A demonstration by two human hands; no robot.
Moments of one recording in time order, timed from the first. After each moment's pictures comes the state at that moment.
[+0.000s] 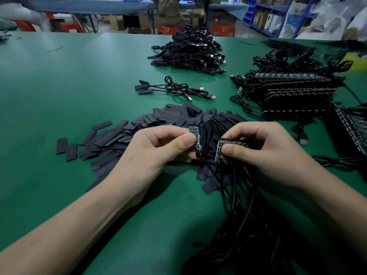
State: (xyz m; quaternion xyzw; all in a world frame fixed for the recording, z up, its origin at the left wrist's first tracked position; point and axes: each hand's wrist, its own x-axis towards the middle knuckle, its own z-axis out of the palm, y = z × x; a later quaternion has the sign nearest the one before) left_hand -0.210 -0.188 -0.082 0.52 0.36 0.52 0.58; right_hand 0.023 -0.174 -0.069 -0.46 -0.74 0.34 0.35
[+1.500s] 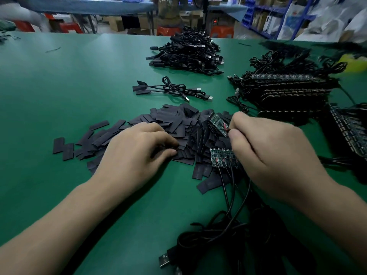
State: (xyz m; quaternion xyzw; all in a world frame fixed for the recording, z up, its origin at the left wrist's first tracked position) left_hand -0.237 -0.179 -0.082 0.81 0.52 0.27 0.01; right_hand 0.003 -0.204 -0.044 -0.52 -0.81 -0.08 0.25
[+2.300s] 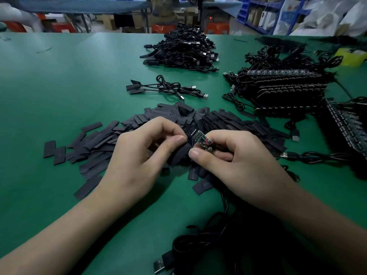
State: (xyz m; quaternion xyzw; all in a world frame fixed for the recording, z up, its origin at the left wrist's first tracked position) left_hand -0.214 -0.191 -0.083 0.74 0.43 0.47 0.22; right_hand -0.015 -0.200 -0.070 -0.47 -0.74 0.32 0.36
